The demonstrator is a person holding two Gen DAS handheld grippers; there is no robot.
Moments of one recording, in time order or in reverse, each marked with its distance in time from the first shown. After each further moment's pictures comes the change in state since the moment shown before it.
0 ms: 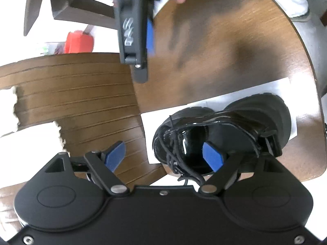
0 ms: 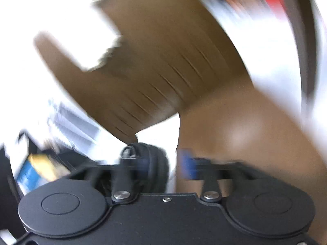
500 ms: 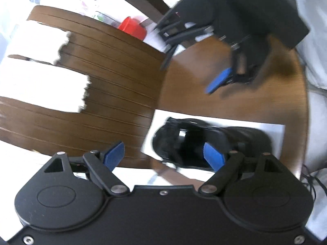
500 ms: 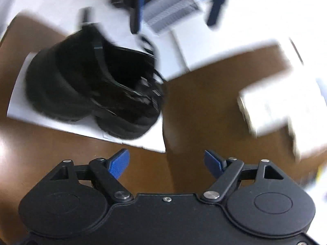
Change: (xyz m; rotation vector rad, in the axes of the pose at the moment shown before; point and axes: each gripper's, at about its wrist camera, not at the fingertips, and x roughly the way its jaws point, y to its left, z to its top) left arm -0.058 -0.030 -0.044 -0.443 -0.107 0.051; right arm 0.014 0.093 -0.109 -1.749 -0.003 -0.179
